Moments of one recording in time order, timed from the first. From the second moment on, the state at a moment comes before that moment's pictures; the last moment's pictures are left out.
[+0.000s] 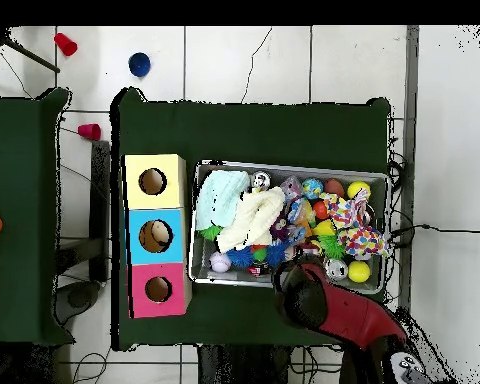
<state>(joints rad) -0.42 -0.63 -0.17 1.94 -0.17 0.01 2.91</state>
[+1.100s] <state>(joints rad) -0.48 -0.57 -0.14 1.91 -0.18 0.24 2.91</state>
